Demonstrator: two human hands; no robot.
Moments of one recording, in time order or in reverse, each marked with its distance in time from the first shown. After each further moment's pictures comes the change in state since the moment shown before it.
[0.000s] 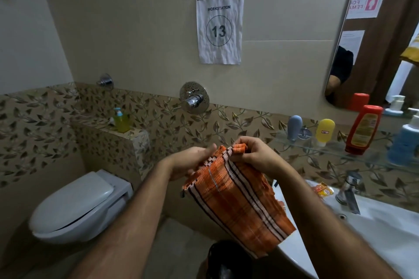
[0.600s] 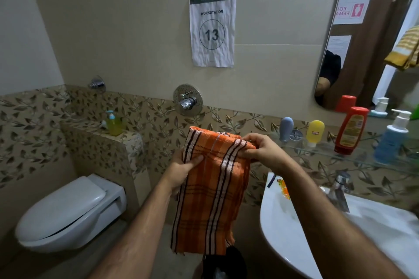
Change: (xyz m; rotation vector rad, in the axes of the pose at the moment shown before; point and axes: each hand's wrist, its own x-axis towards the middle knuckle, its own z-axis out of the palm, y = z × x) left_hand 0.008 -0.034 0.029 -0.479 0.564 0.359; right_hand -0.008 0.006 -0.028 0.064 0.086 0.058
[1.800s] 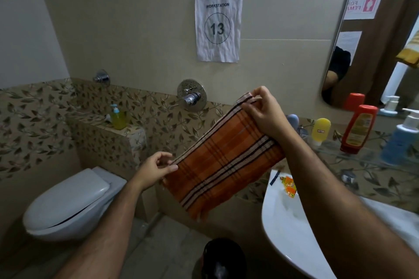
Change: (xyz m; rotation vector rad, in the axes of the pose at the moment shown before) left_hand 0.015 -0.015 -0.104 0.662 0.012 -0.129; right_hand 0.030 -0.067 -0.007 -0.356 0.394 -0.347
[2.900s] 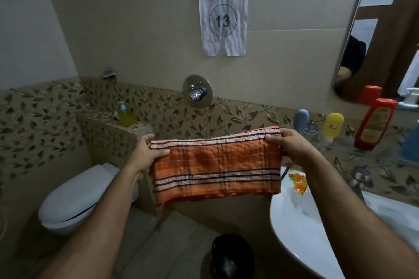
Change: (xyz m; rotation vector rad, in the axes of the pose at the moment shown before) left_hand 0.007 0.027 -0.029 -0.230 0.208 -0.115; right_hand -0.039 0.092 -0.007 0.441 -0.250 0.585
